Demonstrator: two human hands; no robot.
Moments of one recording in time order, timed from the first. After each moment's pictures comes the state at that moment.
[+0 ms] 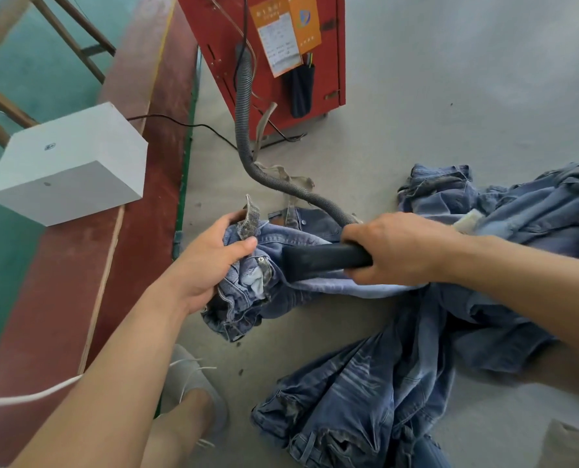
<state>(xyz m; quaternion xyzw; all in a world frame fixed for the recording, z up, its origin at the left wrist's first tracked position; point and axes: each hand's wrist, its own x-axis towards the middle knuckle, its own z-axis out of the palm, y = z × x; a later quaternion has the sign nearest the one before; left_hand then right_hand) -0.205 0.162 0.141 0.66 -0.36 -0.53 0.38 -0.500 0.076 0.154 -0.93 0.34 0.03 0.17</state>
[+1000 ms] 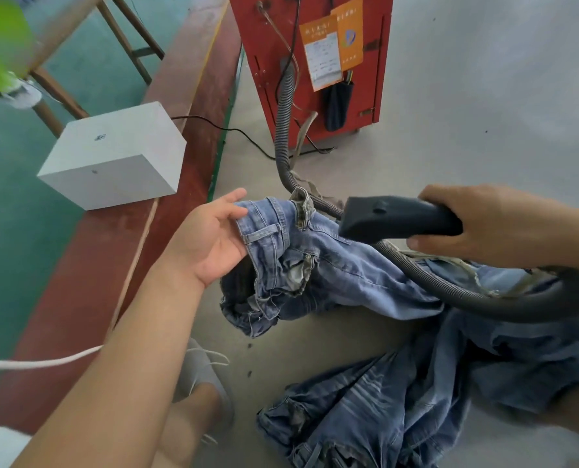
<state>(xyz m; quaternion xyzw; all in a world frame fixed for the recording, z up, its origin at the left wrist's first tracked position) -0.196 0.159 0.197 0.51 -0.13 -0.60 0.60 -0.532 0.054 0.216 -0.89 0.40 -0.01 0.24</state>
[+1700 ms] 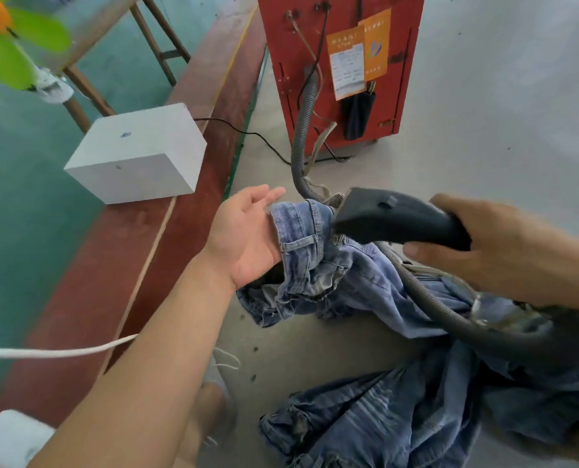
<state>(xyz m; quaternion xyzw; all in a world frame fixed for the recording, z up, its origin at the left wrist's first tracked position) -0.214 0.155 0.206 0.46 -0.16 -0.67 0.56 -0.507 0.082 0.234 -0.86 0.41 -0.08 0.28</state>
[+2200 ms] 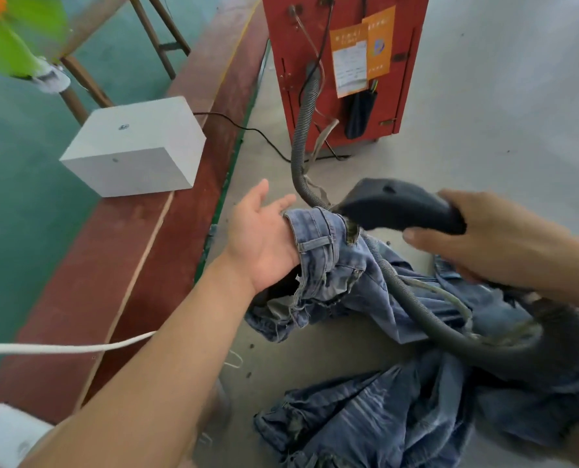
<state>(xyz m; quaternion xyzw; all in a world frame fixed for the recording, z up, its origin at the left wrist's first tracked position) -0.233 0.152 0.194 0.43 -0.10 -0.68 0.58 -0.499 0.070 0.230 -0.81 0.46 -0.08 0.36</state>
